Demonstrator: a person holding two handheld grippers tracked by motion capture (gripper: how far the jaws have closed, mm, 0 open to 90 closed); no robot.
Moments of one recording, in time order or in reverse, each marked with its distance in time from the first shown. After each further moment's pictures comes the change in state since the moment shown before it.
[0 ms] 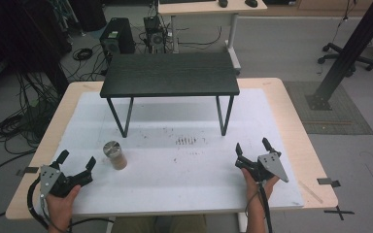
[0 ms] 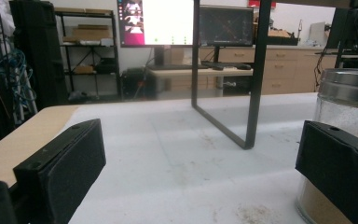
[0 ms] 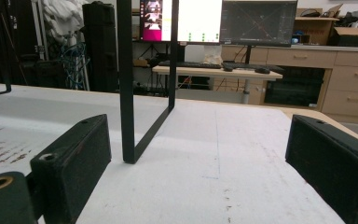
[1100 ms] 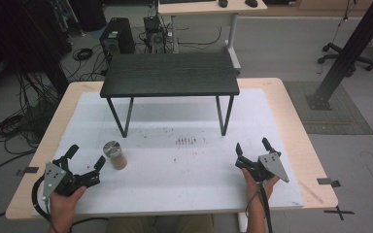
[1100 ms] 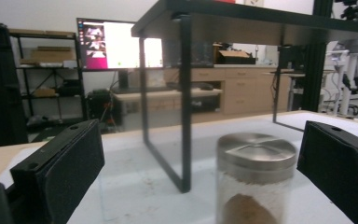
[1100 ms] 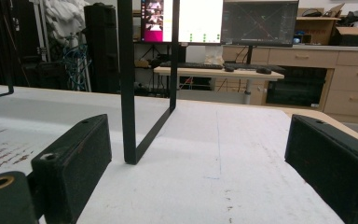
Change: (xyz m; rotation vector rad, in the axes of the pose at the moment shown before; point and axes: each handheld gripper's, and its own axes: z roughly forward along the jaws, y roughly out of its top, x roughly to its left) left arm -0.040 0.035 0.002 -0.083 -0.154 0.004; right arm 0.000 0.000 0.000 -0.002 0.005 0.005
